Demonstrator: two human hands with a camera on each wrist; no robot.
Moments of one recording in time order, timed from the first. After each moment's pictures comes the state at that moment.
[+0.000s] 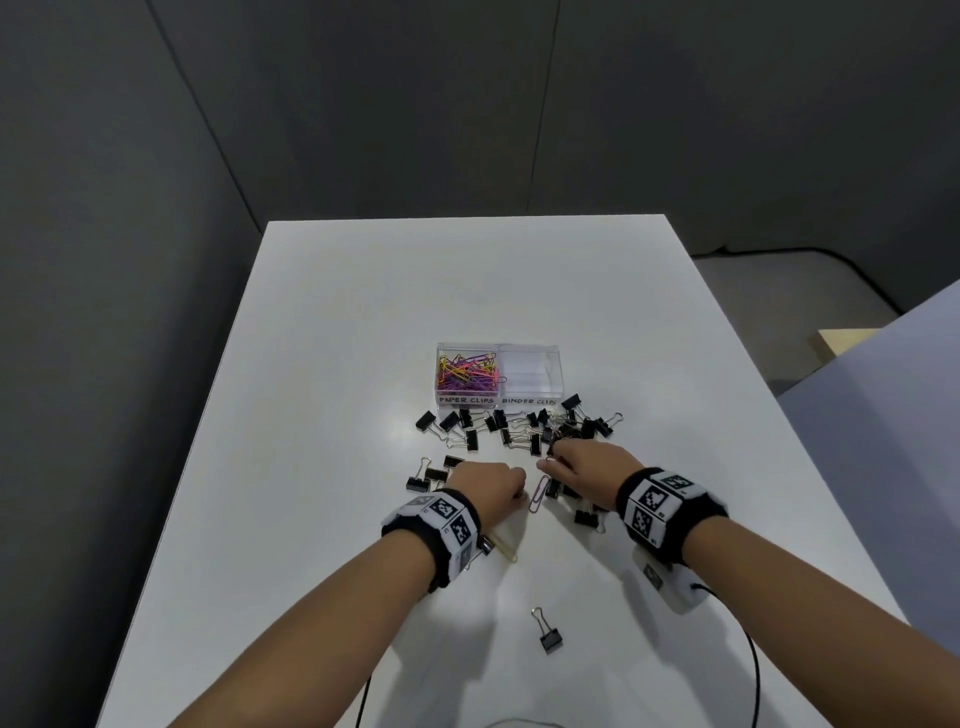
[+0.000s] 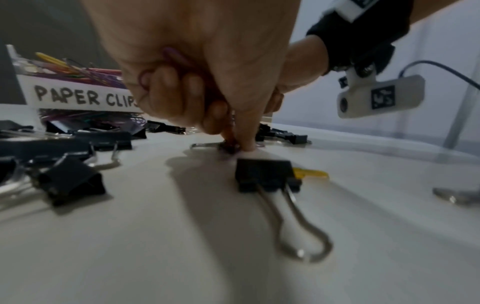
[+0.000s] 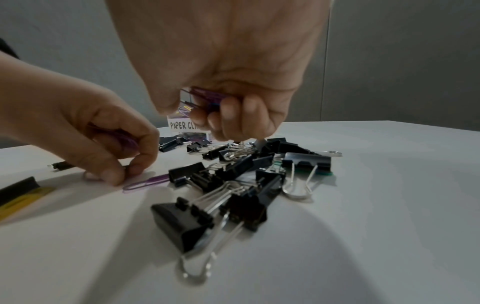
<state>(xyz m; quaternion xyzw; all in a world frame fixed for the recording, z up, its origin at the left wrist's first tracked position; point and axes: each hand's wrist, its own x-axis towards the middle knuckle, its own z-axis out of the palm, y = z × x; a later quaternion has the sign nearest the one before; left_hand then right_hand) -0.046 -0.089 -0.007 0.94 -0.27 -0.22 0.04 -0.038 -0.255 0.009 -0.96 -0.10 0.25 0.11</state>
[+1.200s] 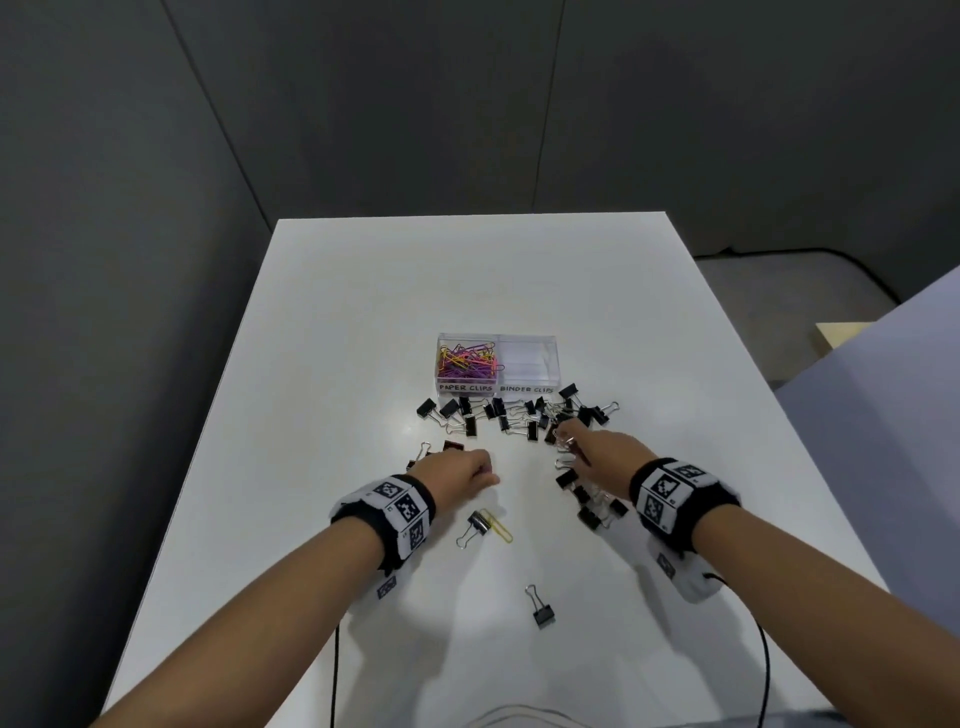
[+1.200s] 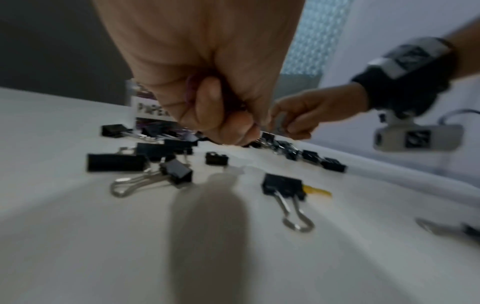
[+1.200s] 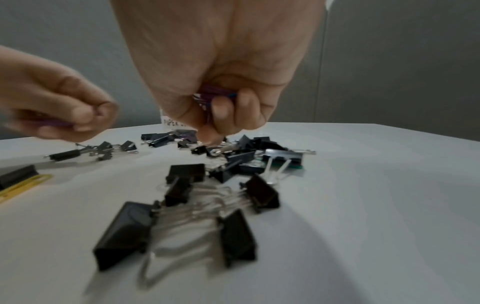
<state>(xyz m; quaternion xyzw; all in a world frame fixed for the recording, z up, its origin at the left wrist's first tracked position) -0.054 -0.053 0.002 0.93 -0.19 -0.28 0.15 -0.053 -0.272 0.015 -0.96 -0.09 0.25 0.10</state>
